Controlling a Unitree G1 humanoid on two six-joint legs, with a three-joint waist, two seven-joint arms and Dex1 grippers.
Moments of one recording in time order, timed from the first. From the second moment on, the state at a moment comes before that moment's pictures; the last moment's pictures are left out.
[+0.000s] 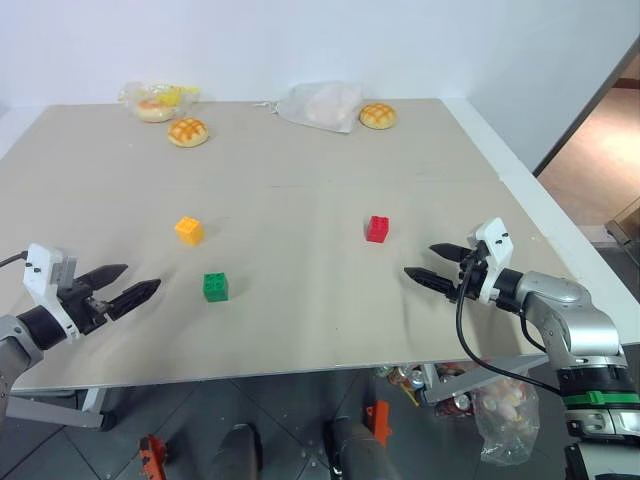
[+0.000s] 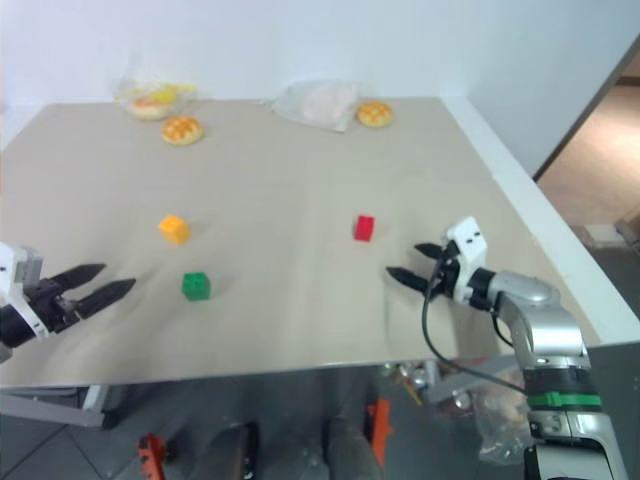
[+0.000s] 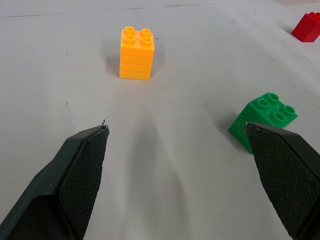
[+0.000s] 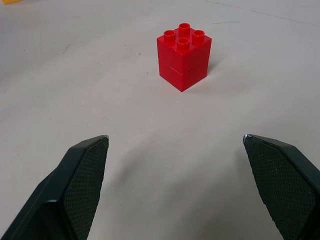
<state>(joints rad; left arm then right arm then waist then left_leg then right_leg) 0.01 0.76 0.50 -0.09 -0.67 0.57 -0.86 -0.40 -0.70 -0.10 0.17 0.39 0.42 0.90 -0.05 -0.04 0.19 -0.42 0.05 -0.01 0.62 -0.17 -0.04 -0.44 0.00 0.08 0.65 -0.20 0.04</state>
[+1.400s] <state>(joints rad) -0.33 0.87 0.16 -0.31 -0.78 0.70 -1.09 -1.00 -0.45 0.08 1.07 0.02 -0.05 0.87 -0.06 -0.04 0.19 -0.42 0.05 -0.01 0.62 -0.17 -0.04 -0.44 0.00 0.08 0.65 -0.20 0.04</state>
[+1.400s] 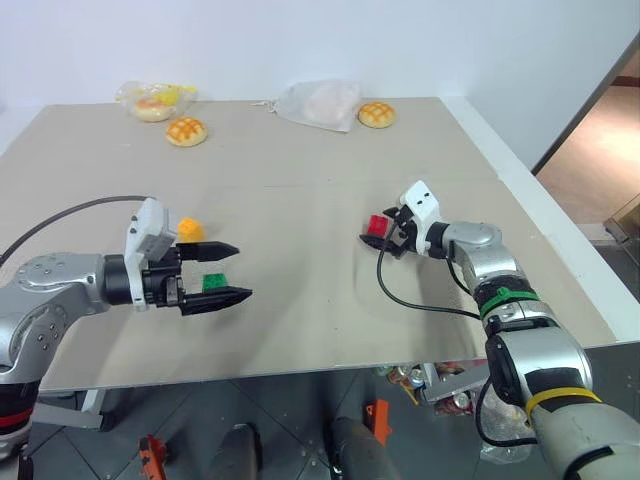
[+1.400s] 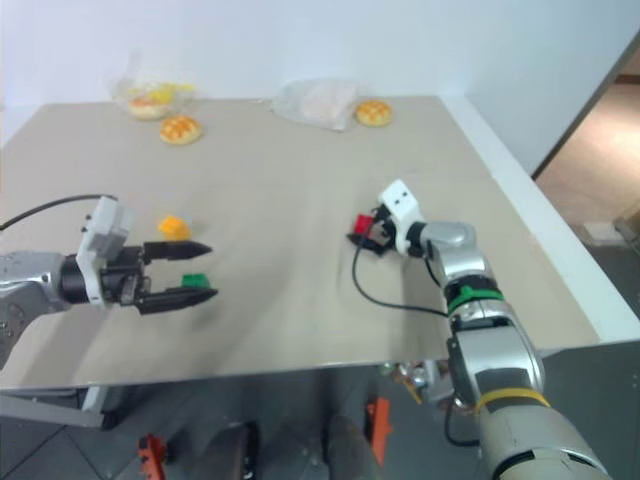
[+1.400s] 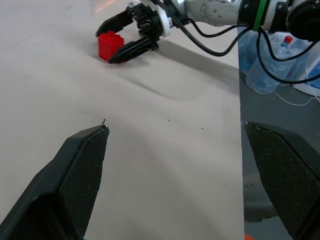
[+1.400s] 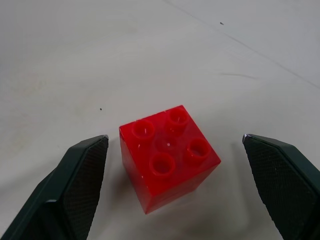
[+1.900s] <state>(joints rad) -0.35 0.82 0.15 -0.28 -0.76 0.69 -1.08 -1.00 -0.43 0.06 1.11 0.03 -0.08 0.93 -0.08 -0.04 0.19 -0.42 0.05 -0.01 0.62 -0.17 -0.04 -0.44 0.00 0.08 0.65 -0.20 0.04</state>
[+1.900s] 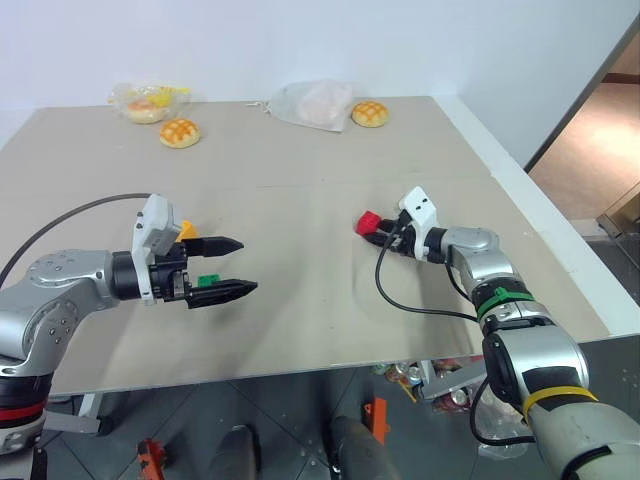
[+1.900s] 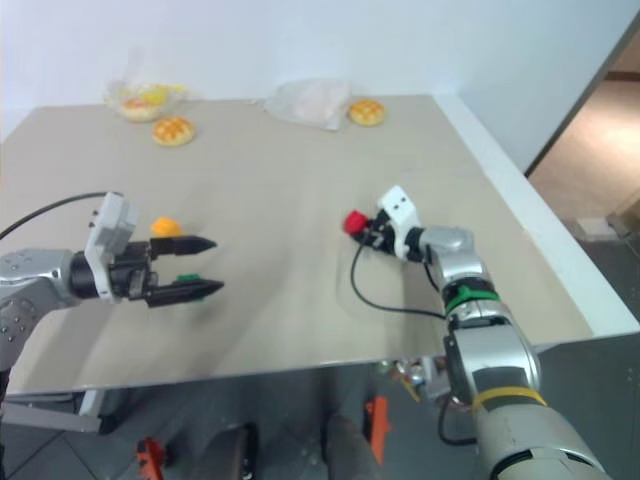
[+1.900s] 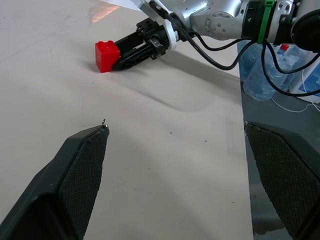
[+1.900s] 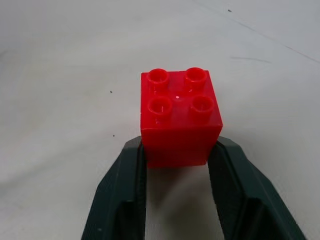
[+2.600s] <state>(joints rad) -0.30 0.81 0.18 -0.20 -0.73 0.67 -1.08 -0.85 -0.42 0.21 0.76 0.07 -0.04 1.41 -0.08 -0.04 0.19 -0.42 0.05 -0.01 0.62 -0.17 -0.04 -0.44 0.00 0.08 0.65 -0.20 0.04</state>
